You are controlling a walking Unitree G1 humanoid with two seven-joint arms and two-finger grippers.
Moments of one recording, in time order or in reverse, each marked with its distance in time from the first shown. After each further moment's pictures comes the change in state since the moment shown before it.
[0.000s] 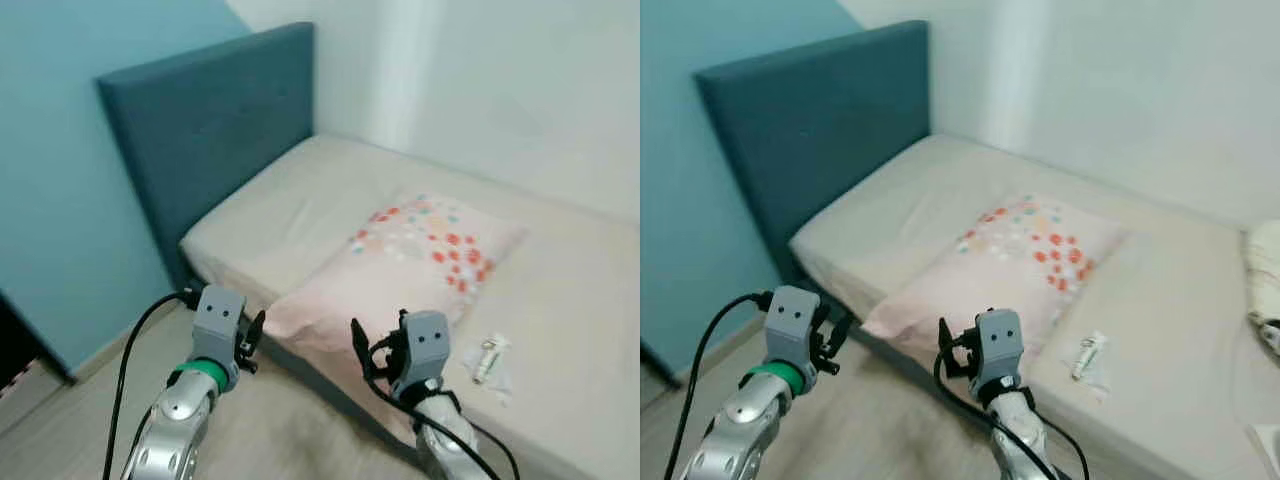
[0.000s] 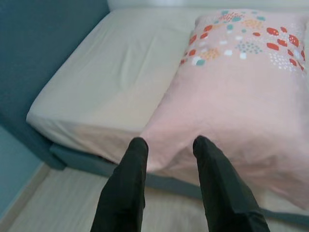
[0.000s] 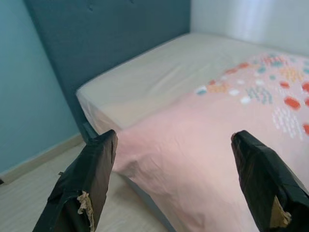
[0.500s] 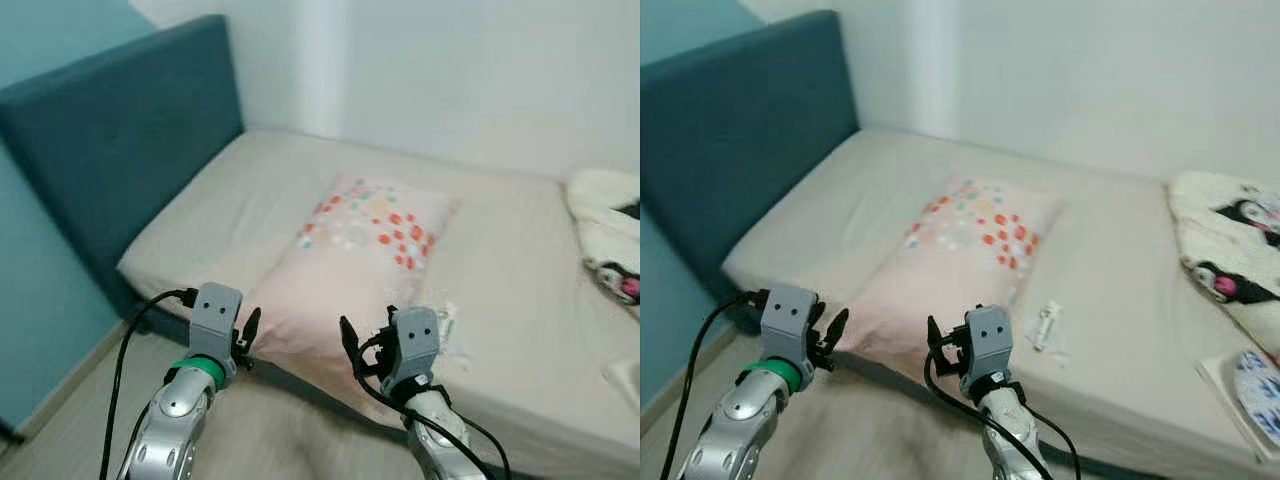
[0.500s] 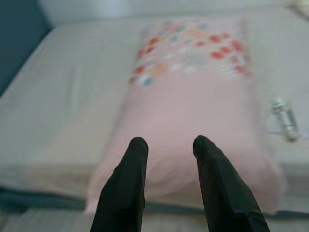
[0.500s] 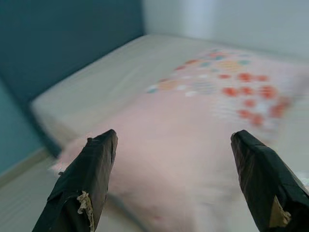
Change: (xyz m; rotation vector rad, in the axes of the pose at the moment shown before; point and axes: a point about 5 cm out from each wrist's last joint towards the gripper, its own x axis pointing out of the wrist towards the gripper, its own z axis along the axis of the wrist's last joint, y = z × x) left arm 0.002 -0.001 0.002 0.001 -0.003 -0.005; right arm 0.003 -0.002 0.002 -0.004 -0.004 -0.006
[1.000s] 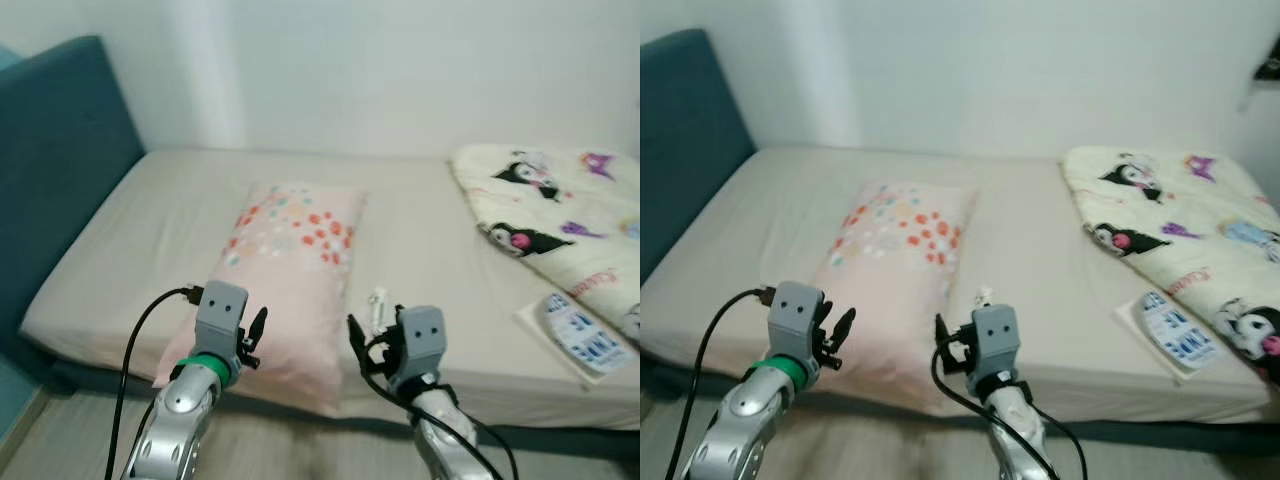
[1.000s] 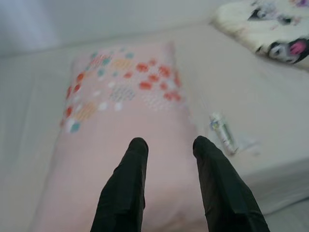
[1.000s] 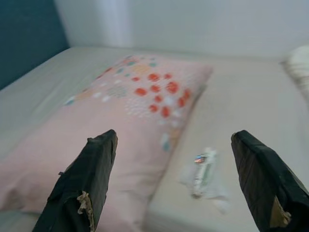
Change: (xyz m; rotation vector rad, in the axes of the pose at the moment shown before) left arm 0.005 -0.002 0.009 0.000 -0.018 -0.007; right arm 0.002 -0.002 0.003 -0.003 -0.012 -0.011
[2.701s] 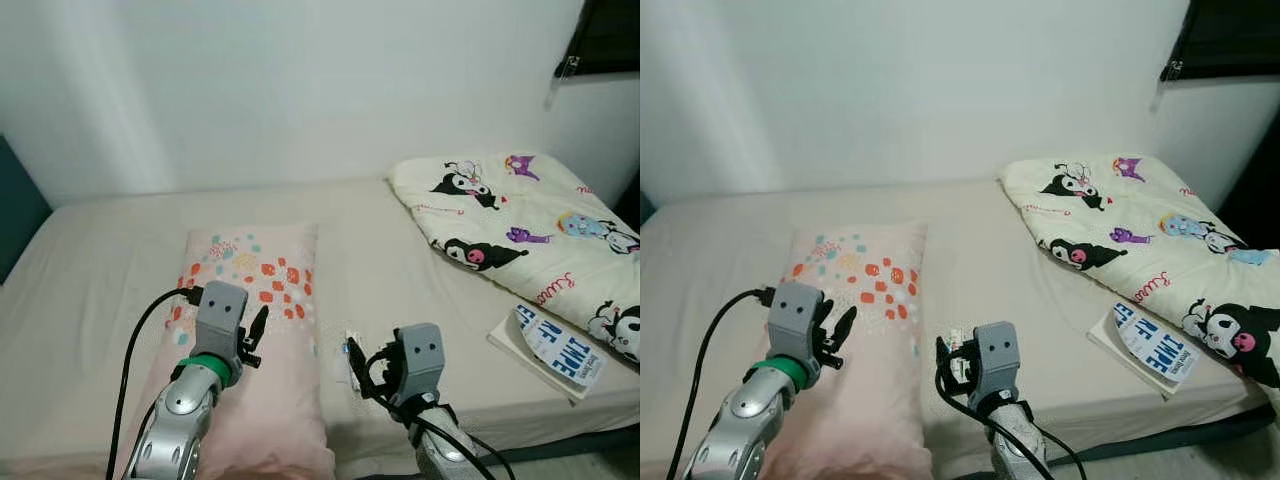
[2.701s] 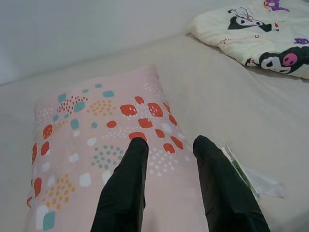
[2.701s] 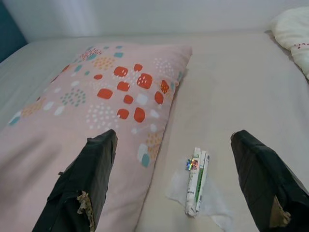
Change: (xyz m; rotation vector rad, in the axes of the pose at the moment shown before) left arm -0.003 0.001 -0.008 -0.012 0.005 0.001; right arm -0.014 0.006 -0.029 0.044 0.132 0.047
